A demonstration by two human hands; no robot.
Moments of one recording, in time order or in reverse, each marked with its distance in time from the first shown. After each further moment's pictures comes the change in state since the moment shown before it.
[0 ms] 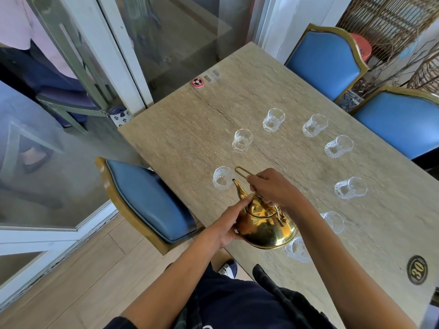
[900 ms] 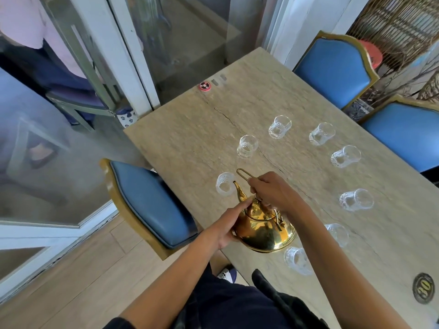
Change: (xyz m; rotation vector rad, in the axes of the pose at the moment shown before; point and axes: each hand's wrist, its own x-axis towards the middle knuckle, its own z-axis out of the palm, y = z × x) left_hand 0.005 0.015 -0.004 0.023 0.039 -0.018; right_hand 0.016 -0.010 -0.002 -0.037 -0.002 0.007
